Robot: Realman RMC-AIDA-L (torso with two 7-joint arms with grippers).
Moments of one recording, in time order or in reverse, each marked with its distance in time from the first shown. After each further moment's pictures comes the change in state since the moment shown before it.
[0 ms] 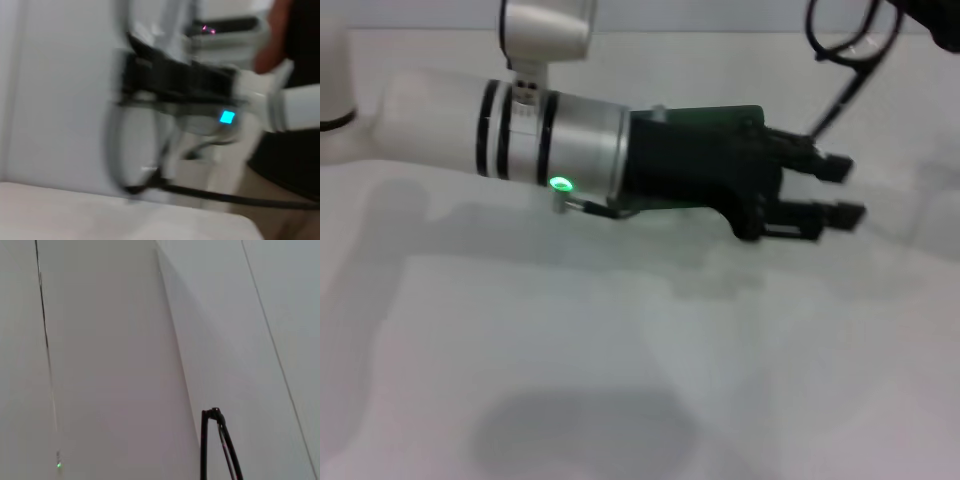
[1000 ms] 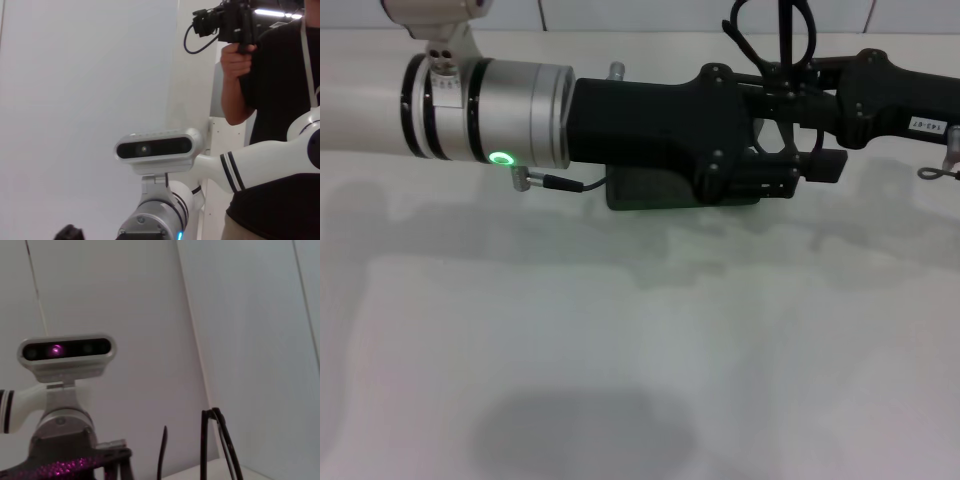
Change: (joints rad) left arm 0.072 0.034 -0.027 0.091 -0.125 0.138 0.003; right arm 0.052 -0.043 -0.244 0.142 -0.054 0.193 -0.083
